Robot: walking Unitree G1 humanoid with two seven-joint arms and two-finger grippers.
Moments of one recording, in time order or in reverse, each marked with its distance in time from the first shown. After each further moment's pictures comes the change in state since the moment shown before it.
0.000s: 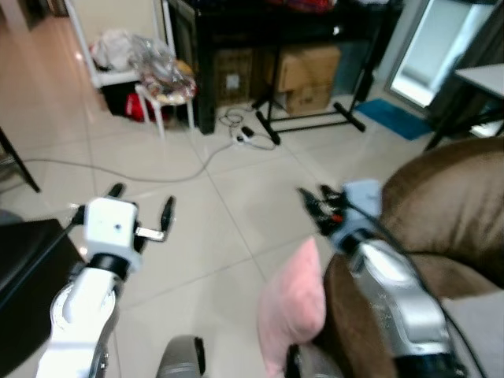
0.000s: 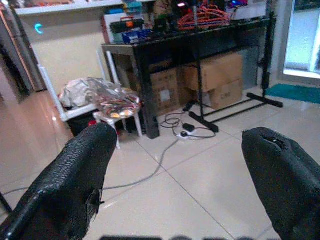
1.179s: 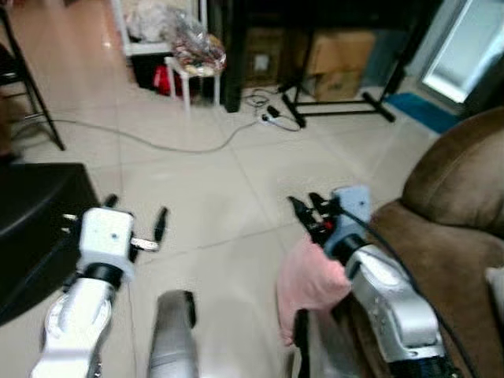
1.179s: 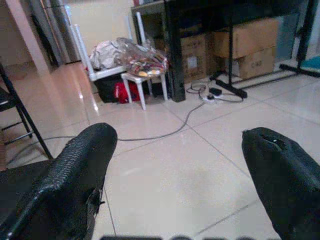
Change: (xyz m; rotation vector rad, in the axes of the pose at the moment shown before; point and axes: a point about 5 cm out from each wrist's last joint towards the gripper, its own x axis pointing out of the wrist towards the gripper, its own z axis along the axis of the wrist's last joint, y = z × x) left arm -0.008 0.007 -0.012 0.029 0.061 0.035; right arm 0.001 0.017 -0.007 0.024 0.045 0.088
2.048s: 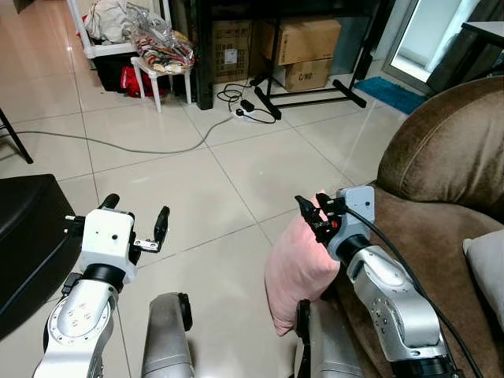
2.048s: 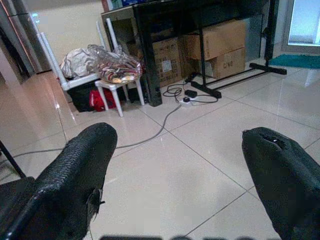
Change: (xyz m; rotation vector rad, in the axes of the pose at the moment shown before) left arm -0.002 -0.003 0.001 -0.007 -0.009 -0.008; right arm -0.002 -0.009 -0.002 0.017 0.008 -0.074
